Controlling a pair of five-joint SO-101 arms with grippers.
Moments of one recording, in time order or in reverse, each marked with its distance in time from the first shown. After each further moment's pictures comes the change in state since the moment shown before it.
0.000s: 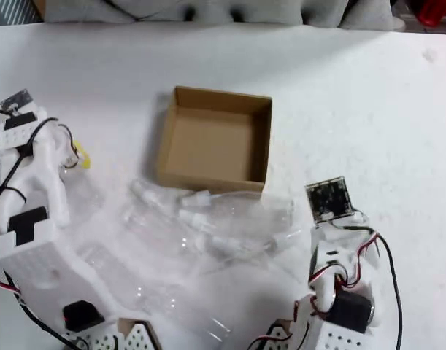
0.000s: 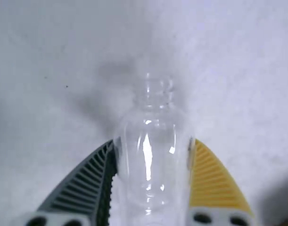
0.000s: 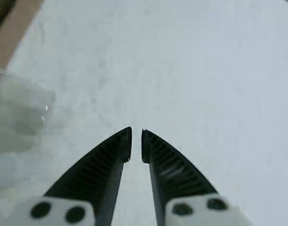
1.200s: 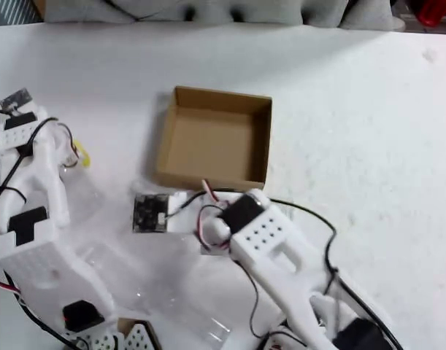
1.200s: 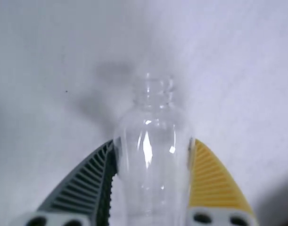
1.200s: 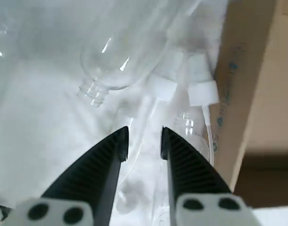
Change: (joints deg) left arm 0.0 0.0 0.0 -1.8 -0.1; right arm -56.0 77.3 -41.3 4.2 16.8
